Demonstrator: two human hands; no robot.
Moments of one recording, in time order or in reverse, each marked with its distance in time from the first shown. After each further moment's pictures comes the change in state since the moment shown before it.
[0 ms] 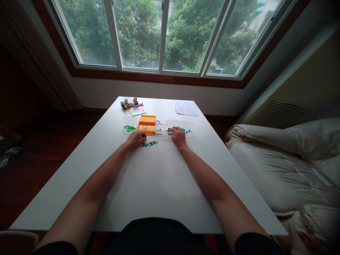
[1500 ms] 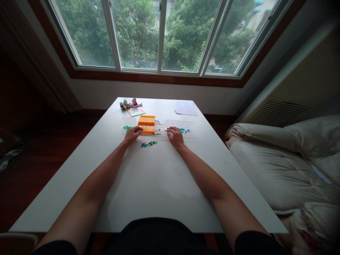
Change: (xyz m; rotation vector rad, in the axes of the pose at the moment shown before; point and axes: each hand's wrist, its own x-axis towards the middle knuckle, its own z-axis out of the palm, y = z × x) left_hand 0.012 -0.015 0.002 -0.478 0.251 -0.224; right_hand -0.003 -0.006 -0.001 0.074 -0.041 -0.095
